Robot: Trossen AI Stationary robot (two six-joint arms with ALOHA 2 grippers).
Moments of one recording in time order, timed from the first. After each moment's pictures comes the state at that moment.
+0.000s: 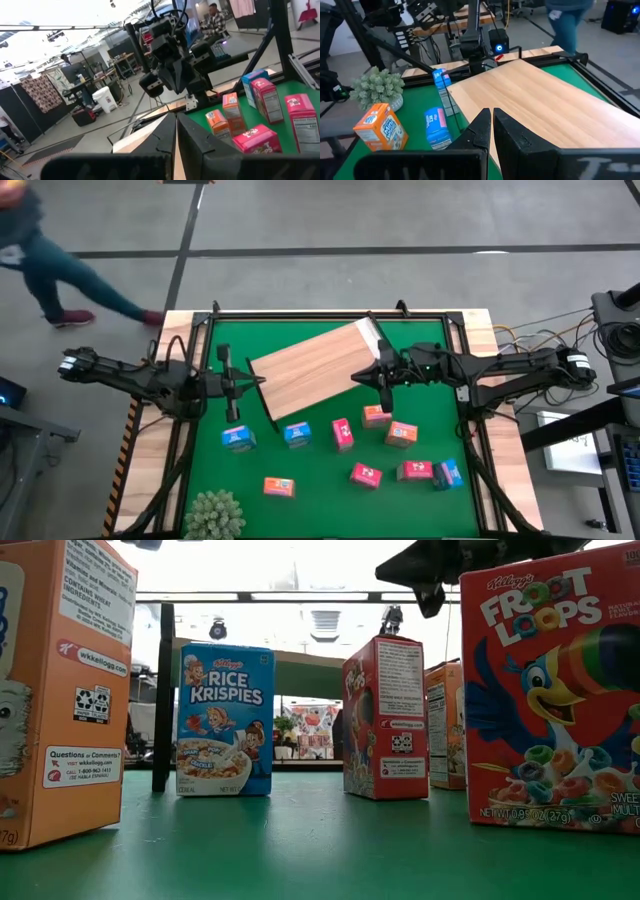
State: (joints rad) left arm -0.23 0.65 0.55 0.16 -0.36 0.43; right arm -0.07 1.13 0.75 0.19 -0.09 0.13
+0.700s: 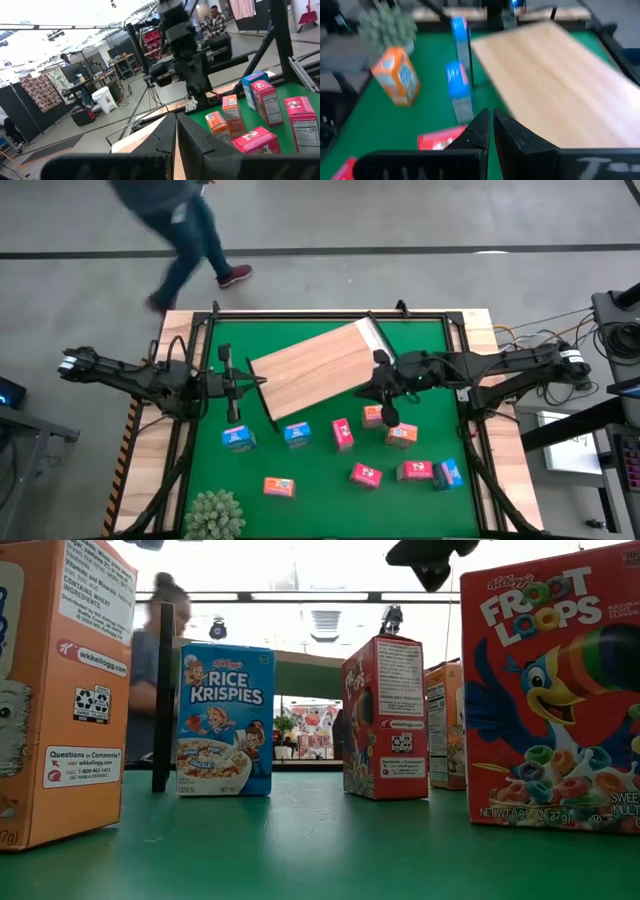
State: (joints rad) left arm -0.23 0.66 0.55 0.18 -0.36 0.42; right arm 0.08 1.21 1.03 -0.33 -0.01 0.04
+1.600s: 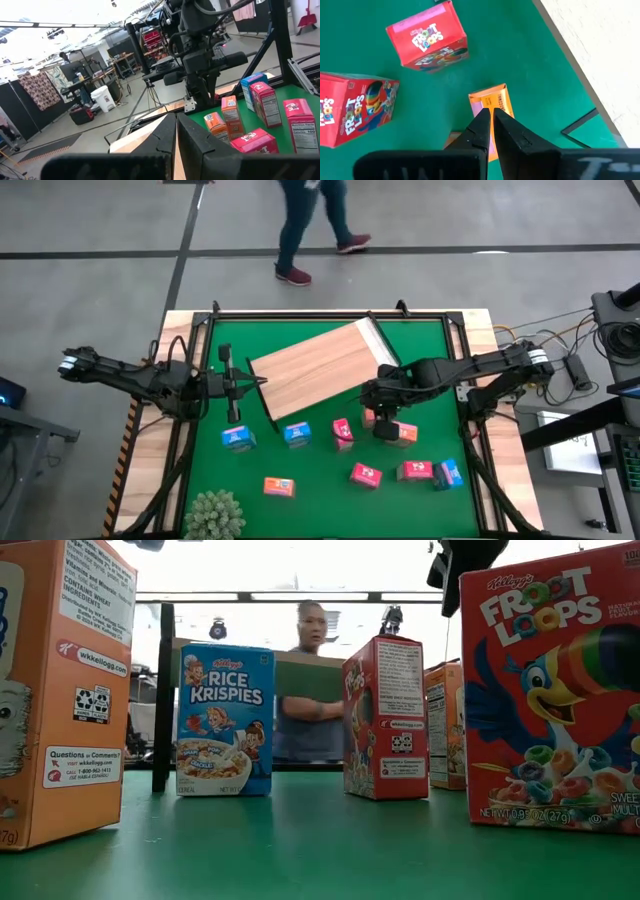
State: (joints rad) left arm -0.23 0.67 0.55 0.18 -0.36 0.40; right arm 0.17 1.53 1.45 -1.13 0.08 0.29
